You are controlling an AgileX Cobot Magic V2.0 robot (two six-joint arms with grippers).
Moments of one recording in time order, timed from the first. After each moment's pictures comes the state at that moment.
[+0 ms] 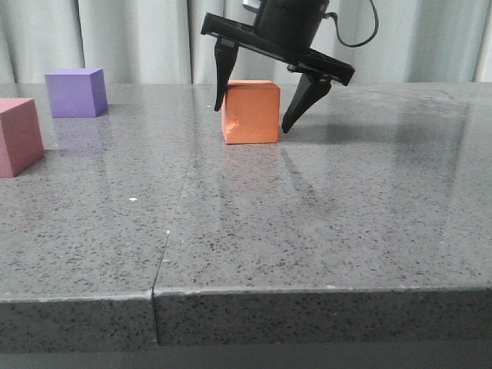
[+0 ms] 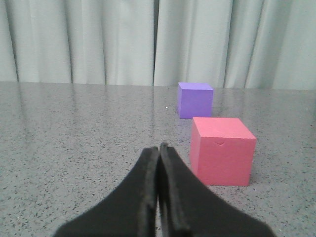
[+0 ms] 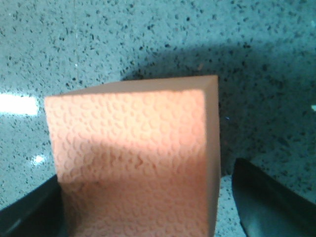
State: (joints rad) left arm 0.01 -0.01 0.00 0.01 0.04 -0.06; right arm 0.45 2.16 -2.08 0.25 1.21 0.42
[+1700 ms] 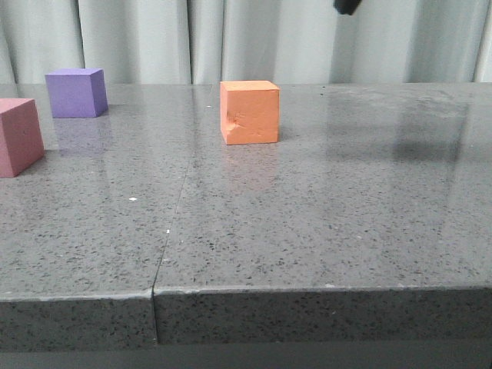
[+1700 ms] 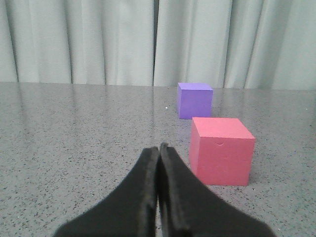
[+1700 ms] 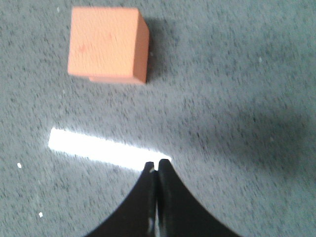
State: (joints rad) left arm 0.01 -0.01 0.00 0.01 0.04 -0.06; right arm 0.45 1.68 -1.77 0.04 1.25 0.28
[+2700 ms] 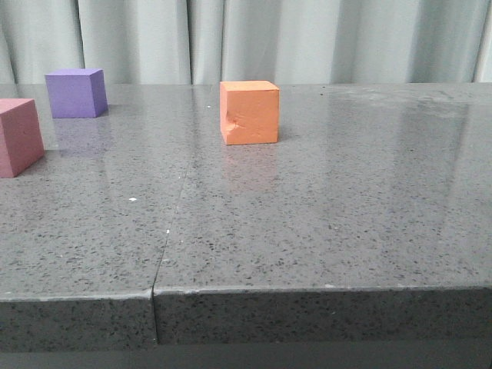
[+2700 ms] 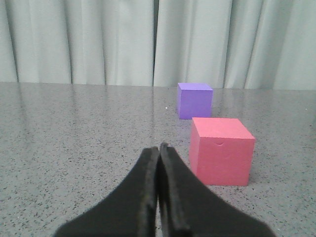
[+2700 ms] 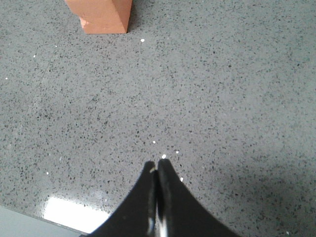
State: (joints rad) left arm 0.01 -0.01 0.00 0.01 0.04 -0.06; right arm 0.45 0.89 -0.85 0.00 0.75 0.28
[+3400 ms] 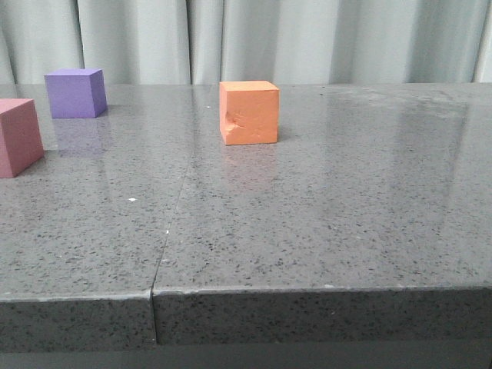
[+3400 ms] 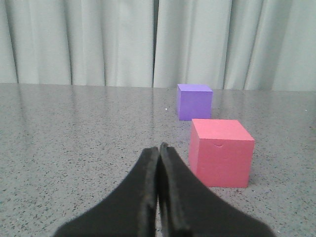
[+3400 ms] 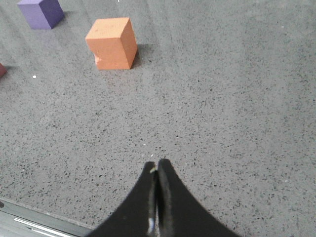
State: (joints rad) left arm 0.01 -0.01 0.00 0.01 0.04 -0.06; right arm 0.45 0.42 -0.51 -0.05 0.56 0.28
